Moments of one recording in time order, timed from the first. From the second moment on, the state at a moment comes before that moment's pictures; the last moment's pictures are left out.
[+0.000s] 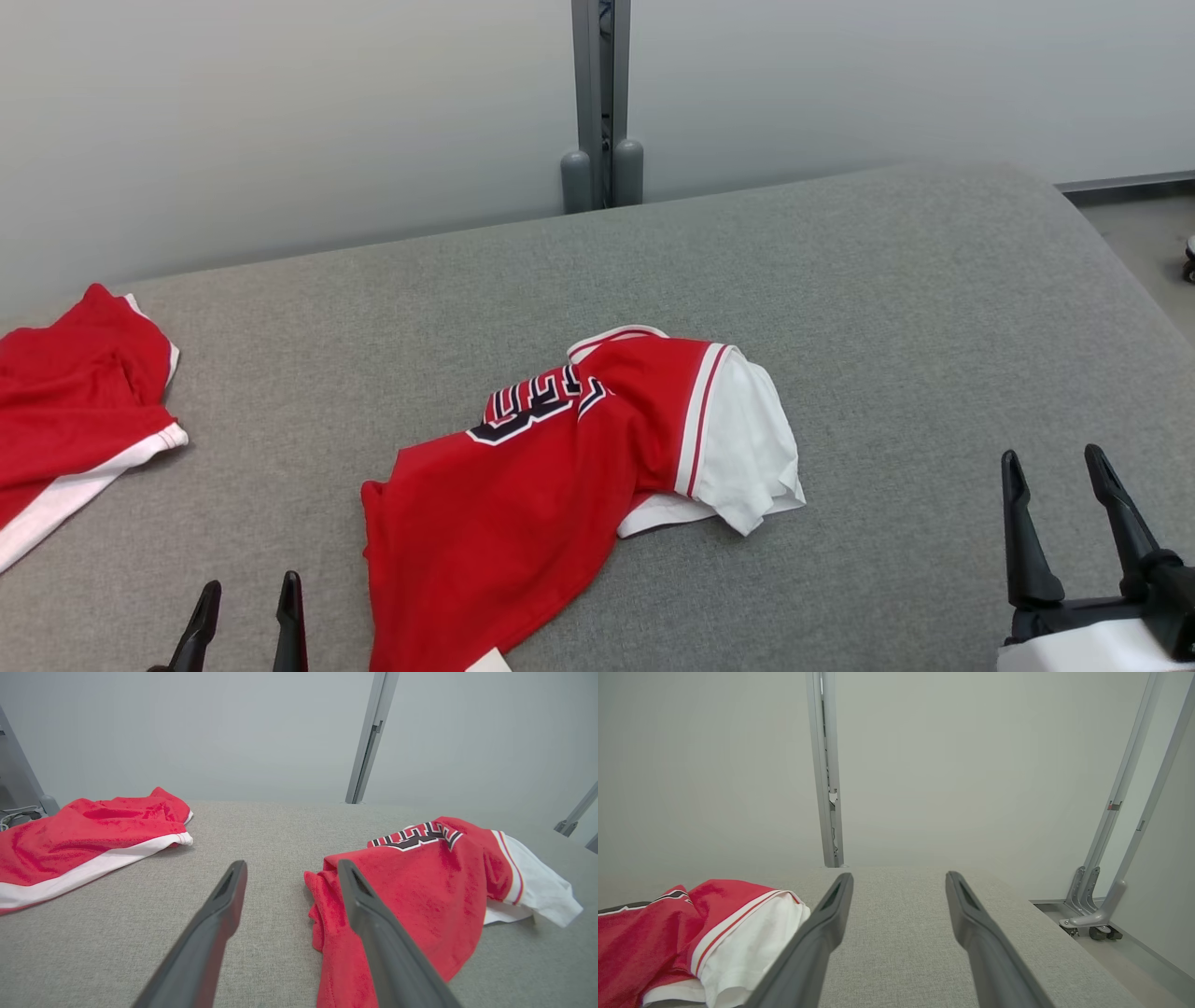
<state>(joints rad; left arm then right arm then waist) 0.23 0.55 -0.45 -0.19 -0.74 0.47 -0.26 0.07 -0.06 -0.07 0.04 0.07 0.13 -0.26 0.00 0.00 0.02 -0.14</state>
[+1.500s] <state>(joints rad) 0.19 0.06 -0.11 0.04 -0.35 -0.03 0.18 -0.34 -0.11 0.25 0.48 0.15 0.13 0.14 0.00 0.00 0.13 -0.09</state>
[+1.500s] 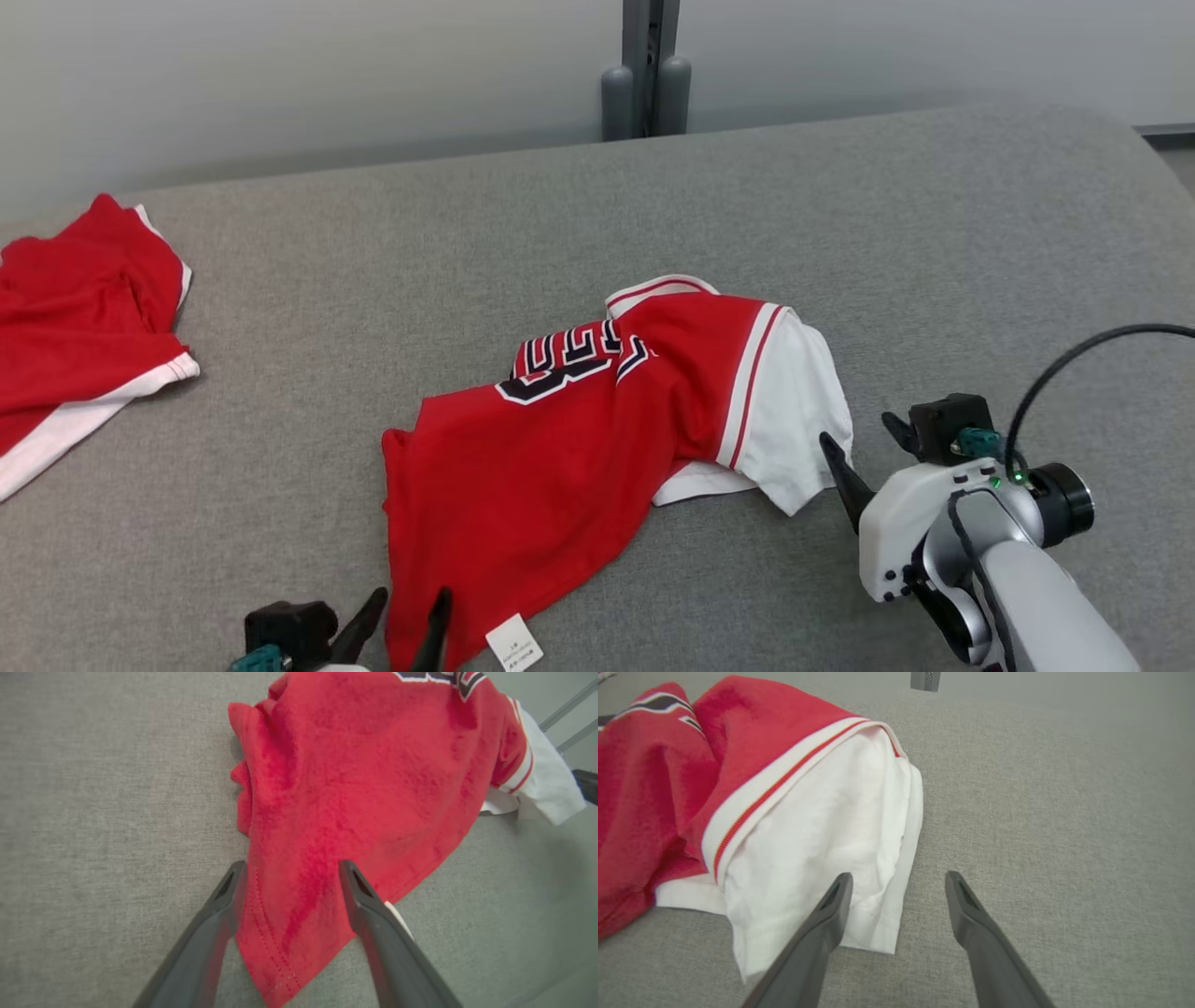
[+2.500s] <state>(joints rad) 0.21 0.06 -0.18 0.06 -0.57 -0.09 0.33 -0.39 -0.17 0.36 0.59 0.43 0.13 0.09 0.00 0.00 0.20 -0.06</state>
